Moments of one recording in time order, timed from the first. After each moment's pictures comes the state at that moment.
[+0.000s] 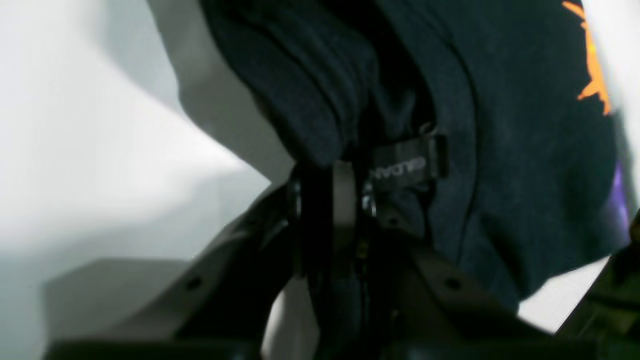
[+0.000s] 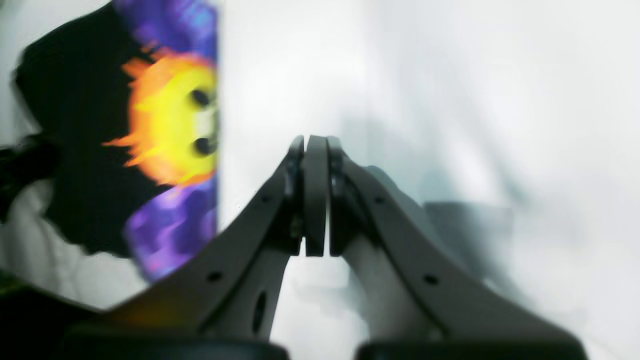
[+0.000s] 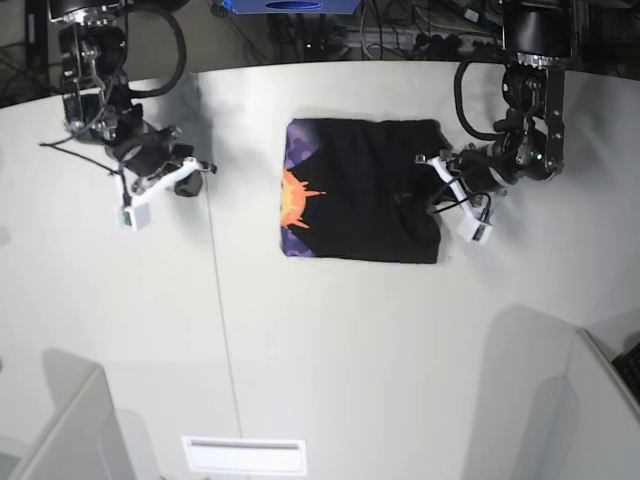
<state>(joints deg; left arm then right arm) 6.2 -20.5 -0.8 85.1 -41.2 -25.1 52.1 -16.2 20.4 -1.5 107.4 43.3 -9.1 -51.5</state>
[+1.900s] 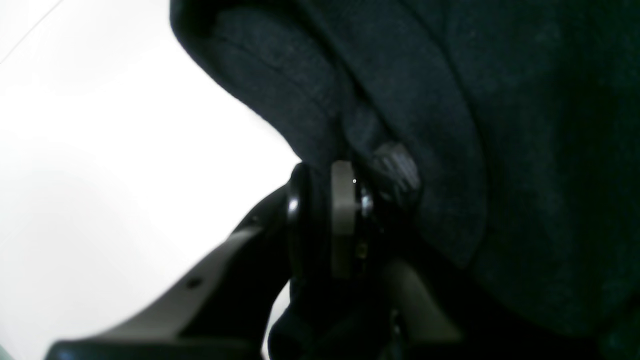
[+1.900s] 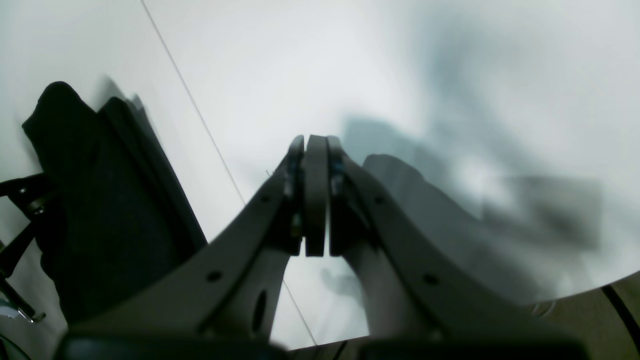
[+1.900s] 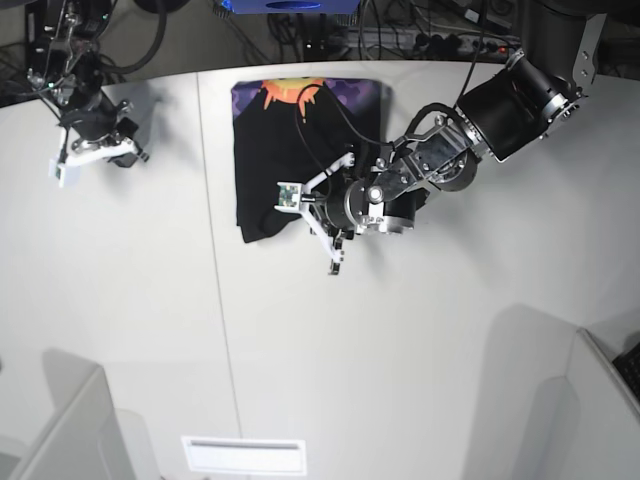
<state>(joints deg) -22.8 -20.4 56.8 83.2 6.6 -38.9 33.5 -25.2 12.6 20.5 107.3 43.7 -9.0 -51.5</state>
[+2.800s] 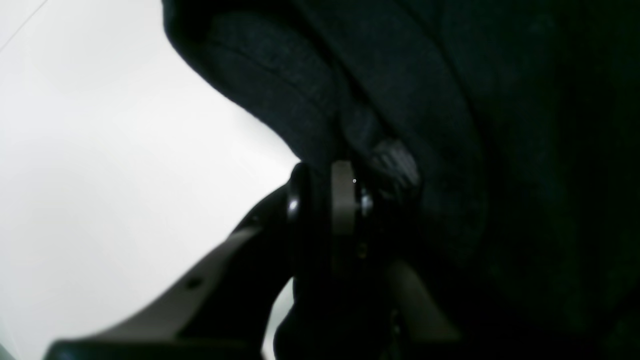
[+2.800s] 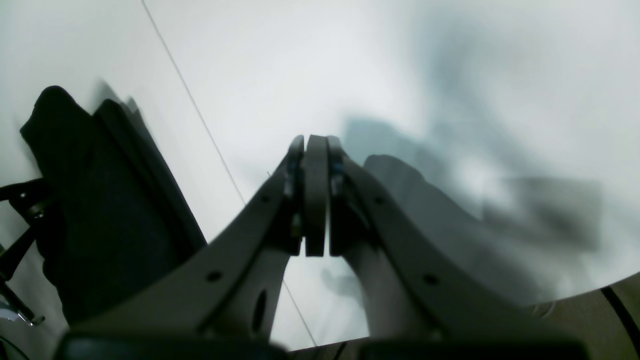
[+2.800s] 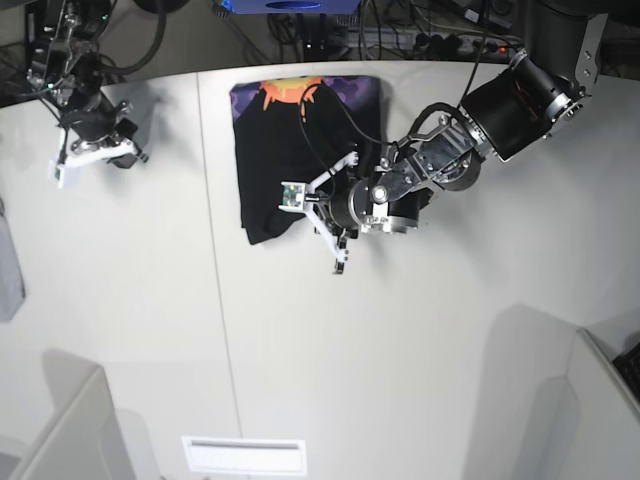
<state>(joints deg) -22.8 -21.2 56.7 83.7 6.1 -38.8 34.4 -25.1 12.7 20.5 107.3 43.6 -9.0 -51.5</state>
